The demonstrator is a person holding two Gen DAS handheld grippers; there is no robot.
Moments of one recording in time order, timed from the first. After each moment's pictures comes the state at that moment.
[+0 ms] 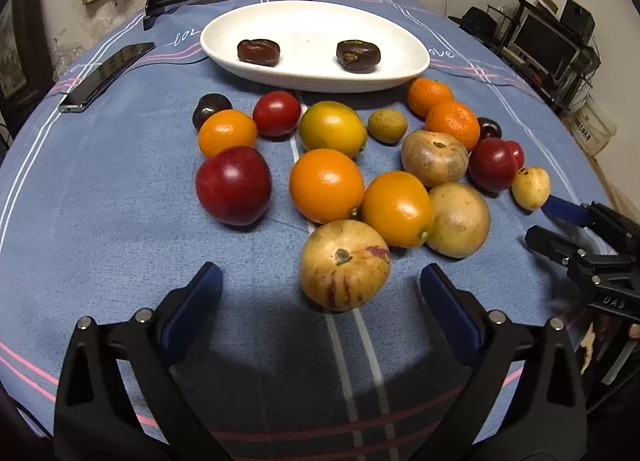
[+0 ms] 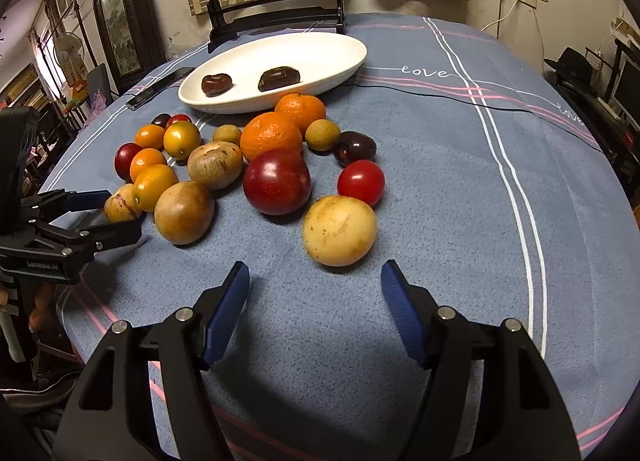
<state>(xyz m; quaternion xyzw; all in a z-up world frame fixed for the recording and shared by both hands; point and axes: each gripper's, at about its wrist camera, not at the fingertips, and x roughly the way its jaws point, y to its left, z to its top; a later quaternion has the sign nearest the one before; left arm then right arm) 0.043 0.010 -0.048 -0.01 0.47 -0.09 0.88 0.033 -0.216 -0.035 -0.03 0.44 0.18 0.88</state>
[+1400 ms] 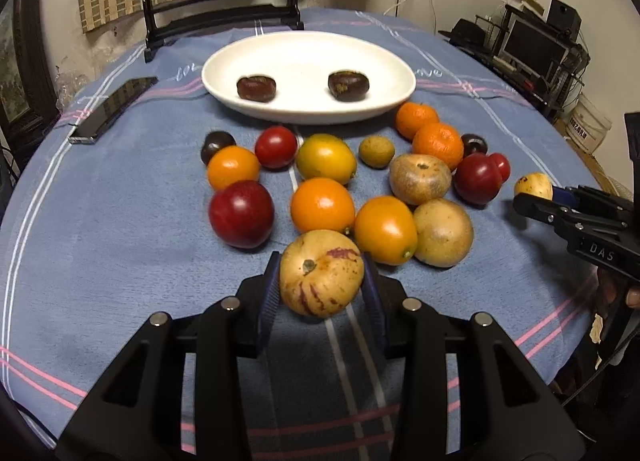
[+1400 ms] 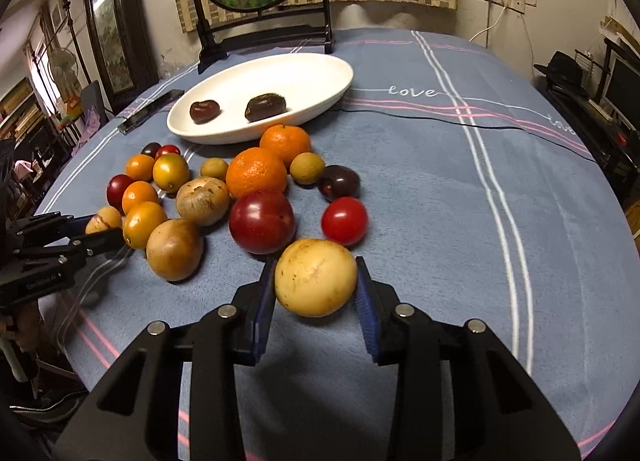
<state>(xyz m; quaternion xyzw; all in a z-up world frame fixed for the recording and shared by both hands) 0.031 0.011 -0.025 0.01 0.43 -0.10 0.90 0.045 -0.224 -0.023 -0.01 0.41 0.16 0.90</state>
